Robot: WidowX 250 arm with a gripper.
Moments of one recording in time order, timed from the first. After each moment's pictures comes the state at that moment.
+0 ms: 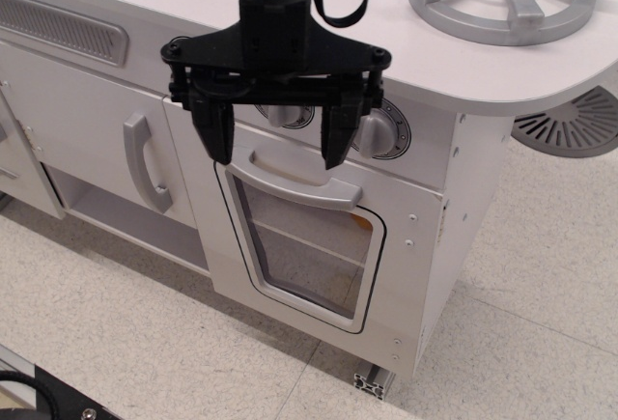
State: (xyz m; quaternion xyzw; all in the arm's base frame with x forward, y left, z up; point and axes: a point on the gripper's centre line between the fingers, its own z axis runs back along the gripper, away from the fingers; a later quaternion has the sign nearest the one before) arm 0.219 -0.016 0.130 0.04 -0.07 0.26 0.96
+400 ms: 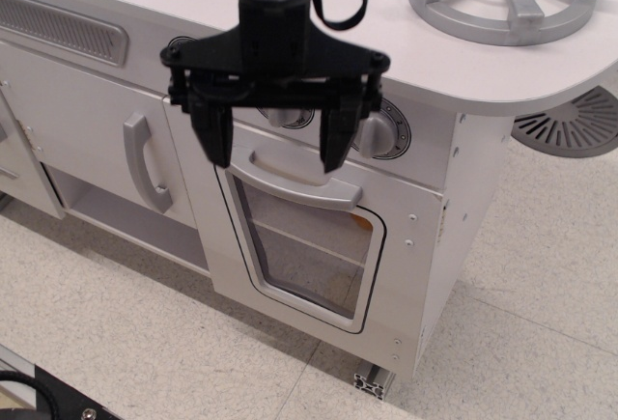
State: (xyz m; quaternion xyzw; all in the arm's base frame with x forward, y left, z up) arm 0.216 -0.015 0.124 0.05 -0.07 0.26 0.96
